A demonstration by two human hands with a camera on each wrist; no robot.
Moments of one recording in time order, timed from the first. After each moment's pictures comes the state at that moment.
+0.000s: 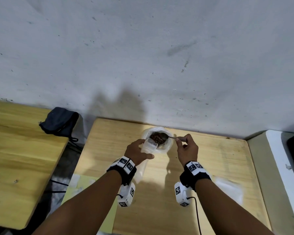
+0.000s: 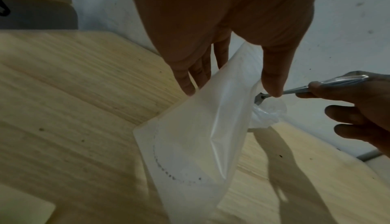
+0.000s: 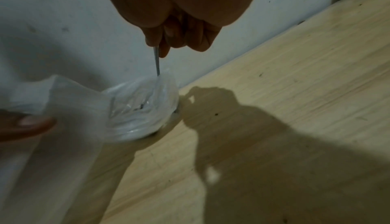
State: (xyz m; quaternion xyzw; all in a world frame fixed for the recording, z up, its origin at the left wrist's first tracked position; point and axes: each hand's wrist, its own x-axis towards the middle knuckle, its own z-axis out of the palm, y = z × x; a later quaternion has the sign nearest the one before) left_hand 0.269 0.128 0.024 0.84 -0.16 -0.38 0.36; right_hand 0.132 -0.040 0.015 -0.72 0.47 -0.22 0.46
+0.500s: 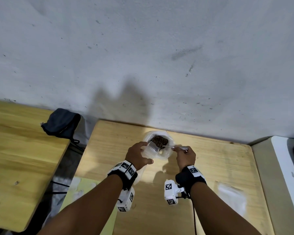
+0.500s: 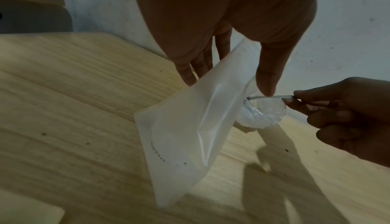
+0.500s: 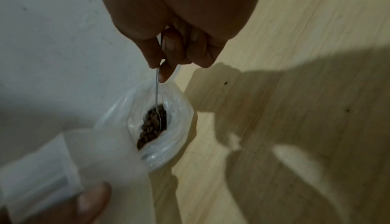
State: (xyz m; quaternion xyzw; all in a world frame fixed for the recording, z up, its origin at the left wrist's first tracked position) left_hand 0.269 0.129 0.021 0.84 -0.19 -0.35 0.37; right_hand 0.147 -0.030 0.002 -0.54 0.60 -0.18 0.57
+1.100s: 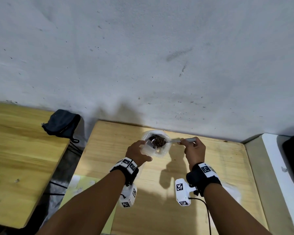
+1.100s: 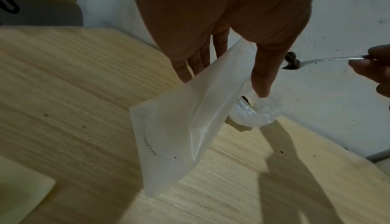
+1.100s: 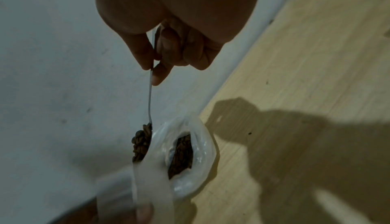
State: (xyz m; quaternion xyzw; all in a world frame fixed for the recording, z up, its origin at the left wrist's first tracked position) left_hand 0.260 0.125 0.027 0.85 -0.17 -0.34 0.35; right_hand 0.118 -0.047 0.055 -0.56 0.50 -0.27 0.60
